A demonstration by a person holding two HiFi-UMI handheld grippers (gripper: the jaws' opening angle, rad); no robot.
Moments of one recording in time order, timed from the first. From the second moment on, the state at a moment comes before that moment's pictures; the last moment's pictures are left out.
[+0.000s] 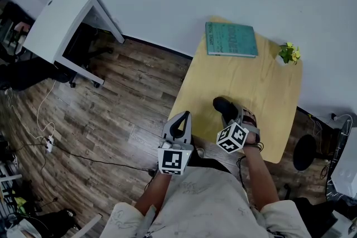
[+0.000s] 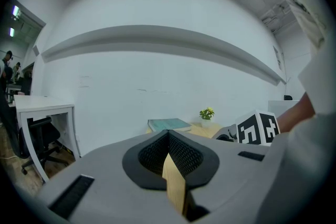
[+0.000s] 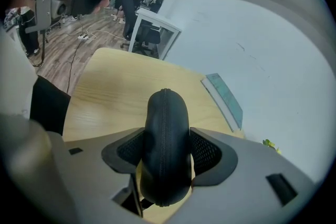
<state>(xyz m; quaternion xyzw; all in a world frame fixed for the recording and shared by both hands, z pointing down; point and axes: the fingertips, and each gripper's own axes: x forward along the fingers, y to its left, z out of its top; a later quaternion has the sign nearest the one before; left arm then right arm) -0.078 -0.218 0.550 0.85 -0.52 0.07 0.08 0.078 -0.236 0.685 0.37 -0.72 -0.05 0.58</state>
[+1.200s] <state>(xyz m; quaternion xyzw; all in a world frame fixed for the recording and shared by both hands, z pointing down) -0.064 -0.207 0.535 0.85 -0.52 0.08 0.06 0.066 -0.217 0.656 0.38 -0.80 0.07 0.47</state>
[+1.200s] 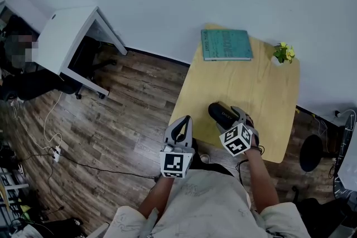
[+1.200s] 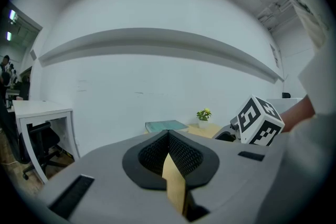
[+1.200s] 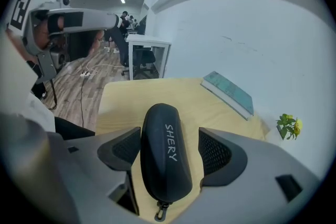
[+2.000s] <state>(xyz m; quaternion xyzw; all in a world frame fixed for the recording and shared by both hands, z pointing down) -0.023 -0.208 0.504 0.87 -0.49 0.07 0.02 0.119 -0.188 0.615 0.49 -0.80 0.14 0.31</state>
